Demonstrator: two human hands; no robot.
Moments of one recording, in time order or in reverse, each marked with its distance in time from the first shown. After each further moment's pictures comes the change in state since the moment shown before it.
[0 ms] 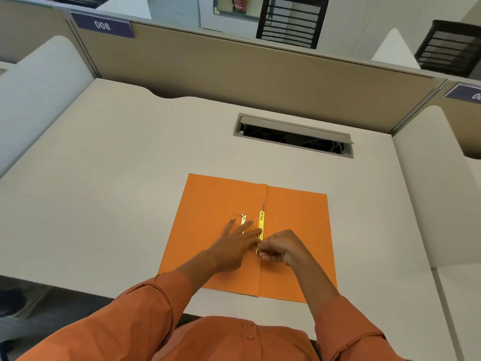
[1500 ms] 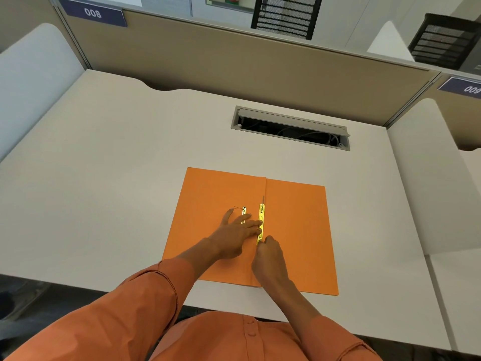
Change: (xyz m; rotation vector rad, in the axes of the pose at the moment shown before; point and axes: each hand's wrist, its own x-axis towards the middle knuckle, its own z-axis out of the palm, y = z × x) left_hand 0.004 -0.008 -0.009 -0.008 -0.071 -0.011; right_hand -0.025 0.065 0.060 -0.876 0.433 -0.507
